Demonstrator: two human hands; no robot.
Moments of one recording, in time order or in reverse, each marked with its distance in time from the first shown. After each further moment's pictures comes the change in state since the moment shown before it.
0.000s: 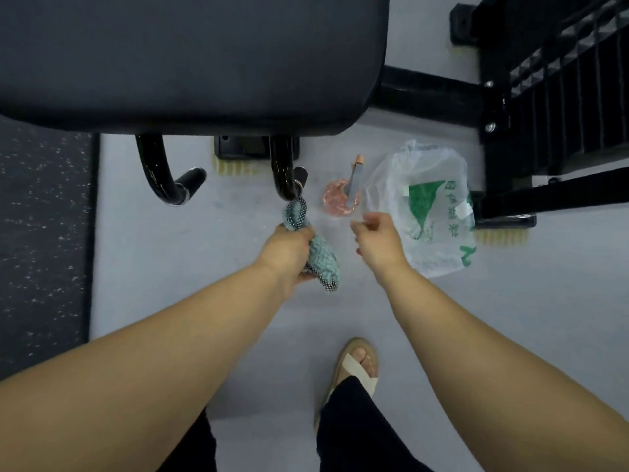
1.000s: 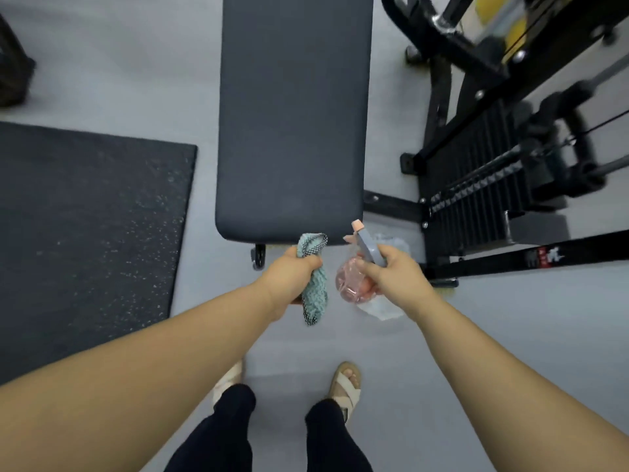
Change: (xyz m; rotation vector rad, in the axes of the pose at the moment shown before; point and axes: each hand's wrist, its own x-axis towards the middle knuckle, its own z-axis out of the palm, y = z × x) left_hand -0.271 0.136 -0.090 0.223 -0.182 0.212; right_hand -0.286 -0.247 -0.078 -0.229 -0.142 -0.223
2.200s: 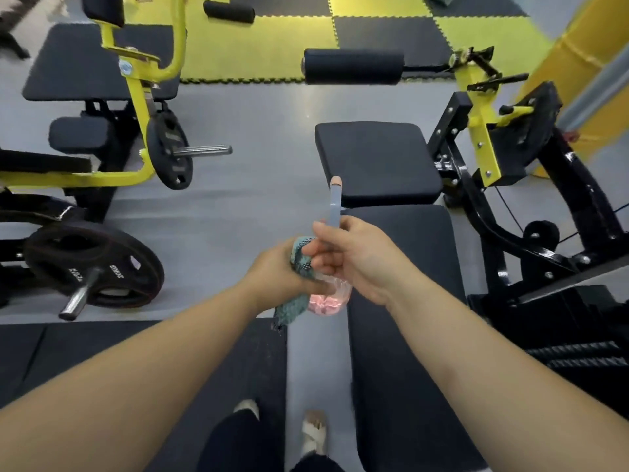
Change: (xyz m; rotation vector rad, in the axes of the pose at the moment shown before) left_hand -0.006 0.462 -0.347 0.599 0.048 0.622; right_hand 0.112 -0.601 0.068 0.658 -0.278 -0.244
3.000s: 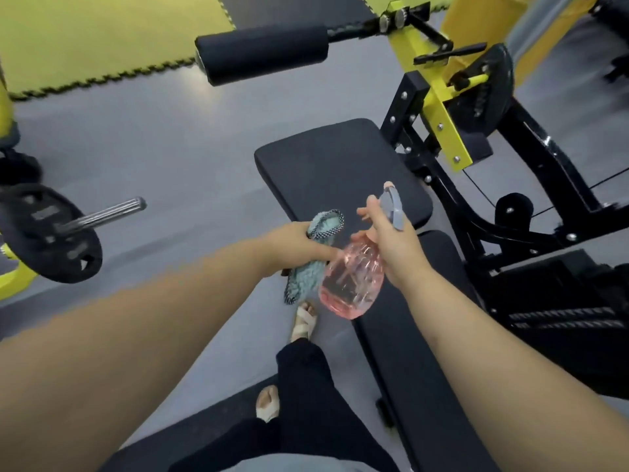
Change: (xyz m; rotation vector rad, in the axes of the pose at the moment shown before) left_hand 0.328 0.073 -0.109 0.141 -0.609 -0.123; right_hand 0.270 -0.075 -0.092 -0.073 0.765 -0.129
